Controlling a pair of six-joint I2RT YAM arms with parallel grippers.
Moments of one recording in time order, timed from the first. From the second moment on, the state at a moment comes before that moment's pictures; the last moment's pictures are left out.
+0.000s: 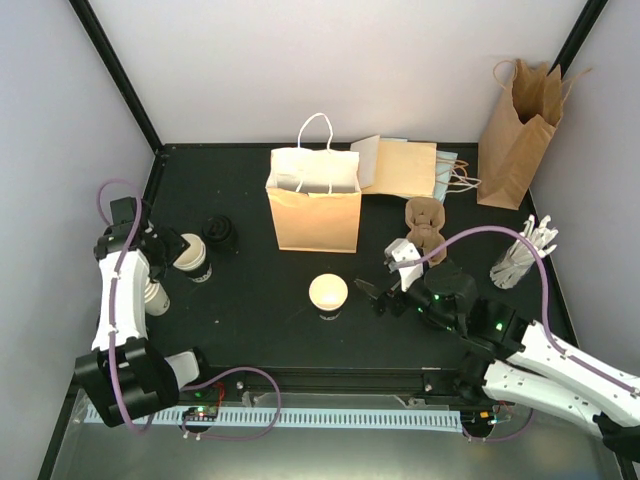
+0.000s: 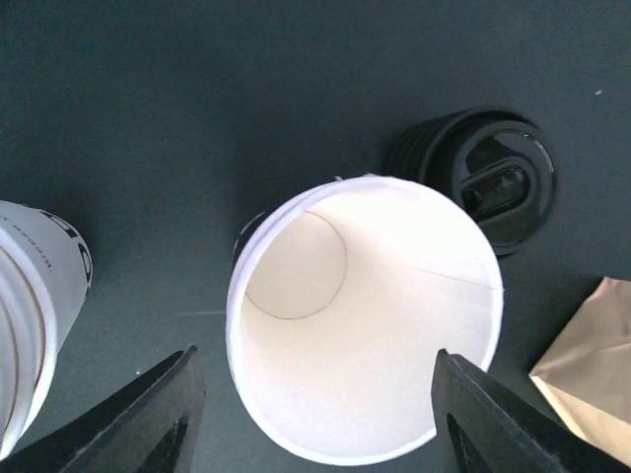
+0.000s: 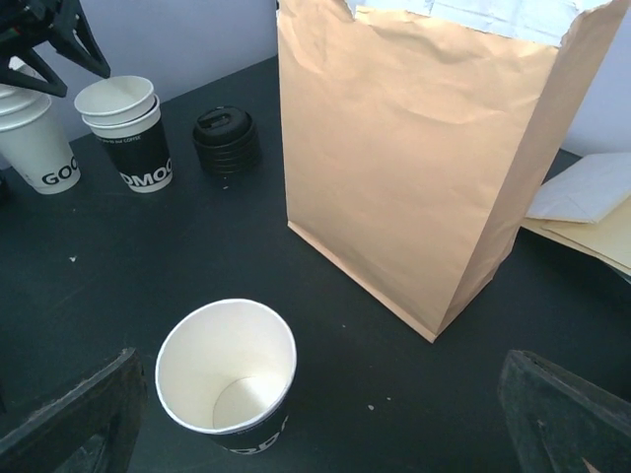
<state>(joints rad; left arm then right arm) 0.35 1.16 0.97 -0.90 0.14 -0.58 1.01 0.68 0.69 -0.39 0.20 0.09</state>
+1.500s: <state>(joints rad) -0.55 0.81 0.84 -0.75 0.37 -0.47 0.56 0.99 0.77 -1.07 0.19 0.77</state>
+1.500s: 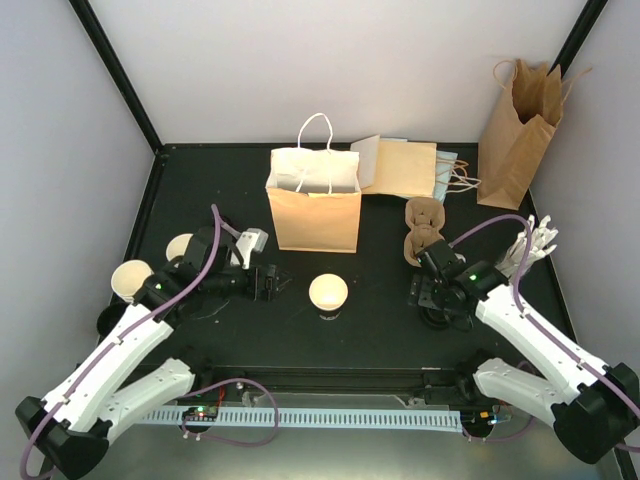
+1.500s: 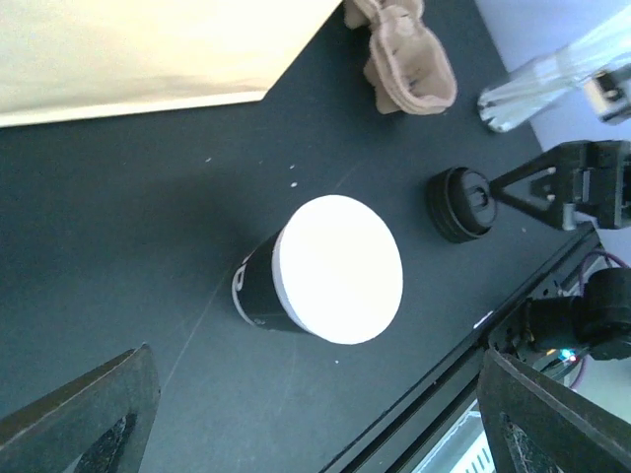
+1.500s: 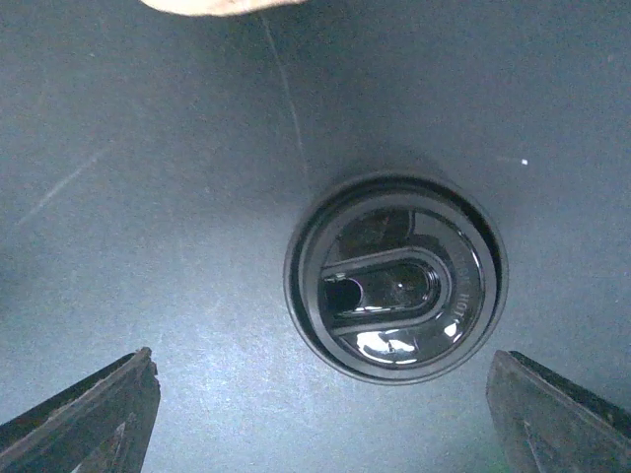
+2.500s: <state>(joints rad) -0.56 0.82 0.76 -0.55 0.45 -0.39 0.37 1.17 0.69 -0.96 0.11 0.79</state>
